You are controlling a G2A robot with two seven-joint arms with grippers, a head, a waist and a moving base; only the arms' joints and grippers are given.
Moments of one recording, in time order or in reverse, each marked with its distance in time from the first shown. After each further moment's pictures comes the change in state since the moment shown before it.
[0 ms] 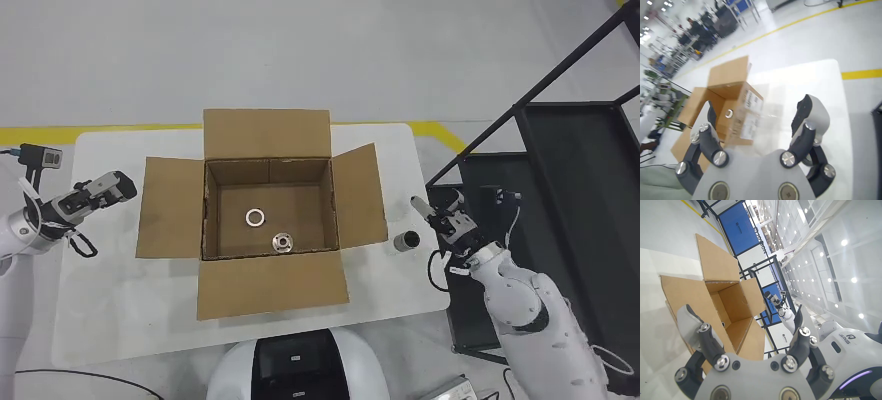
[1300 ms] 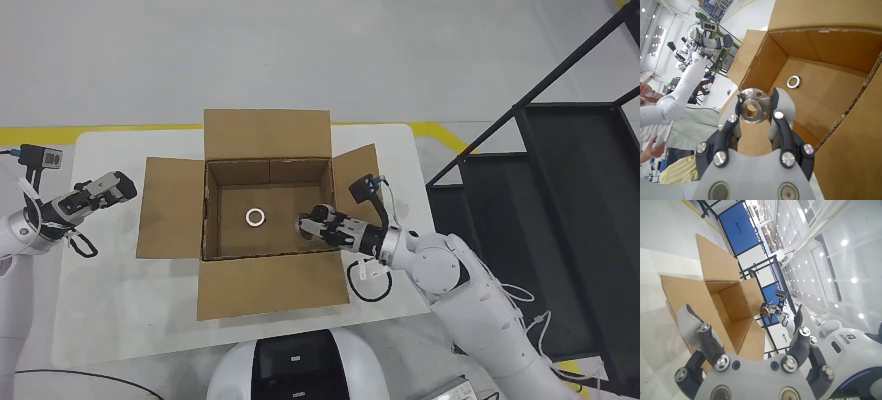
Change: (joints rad) left arm 0.000 0.000 0.000 0.000 0.000 0.000 0.000; right arm 0.442 -0.036 -0.530 0.083 0.246 -0.046 0.318
